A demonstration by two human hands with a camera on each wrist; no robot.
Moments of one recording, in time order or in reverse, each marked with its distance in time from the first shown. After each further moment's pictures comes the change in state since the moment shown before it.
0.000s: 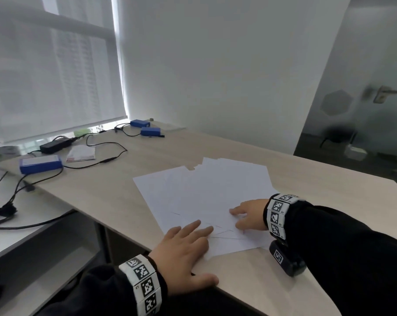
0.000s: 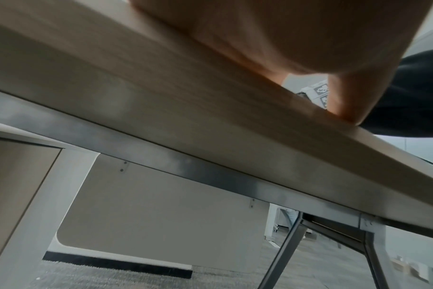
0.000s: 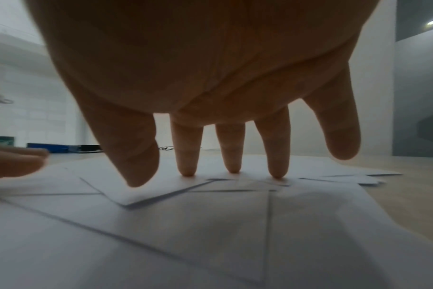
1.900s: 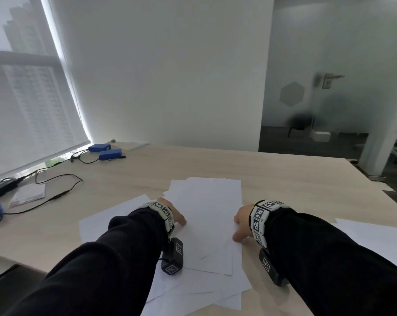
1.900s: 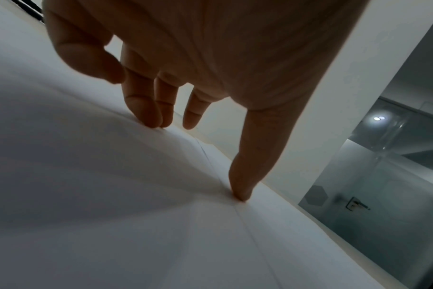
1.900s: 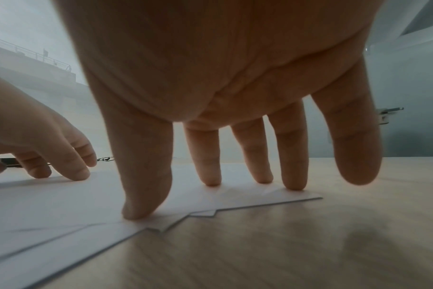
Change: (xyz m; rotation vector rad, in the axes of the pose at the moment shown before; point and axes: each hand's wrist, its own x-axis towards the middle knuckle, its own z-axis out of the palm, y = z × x) left_hand 0.193 0.013 -0.053 -0.122 -0.230 -0.831; right_hand 0.005 0.094 0.031 -0.037 -0.027 0.198
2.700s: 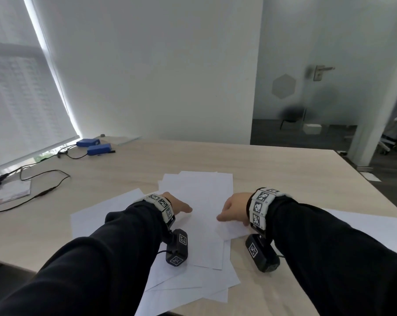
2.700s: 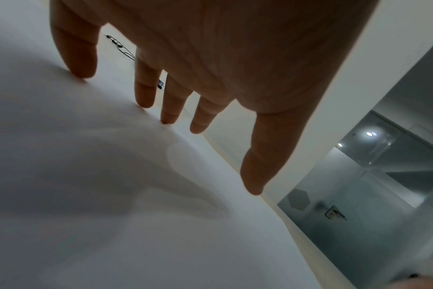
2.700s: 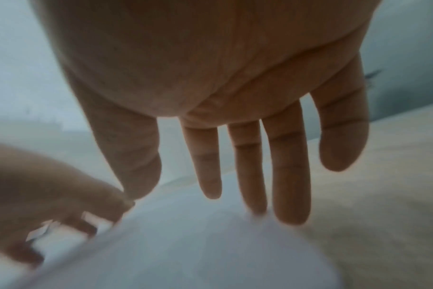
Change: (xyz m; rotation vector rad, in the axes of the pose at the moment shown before) left_hand -0.006 0.023 0.006 -0.212 -0.090 0.103; right_hand -0.019 0.013 -0.009 0.300 0.050 -0.040
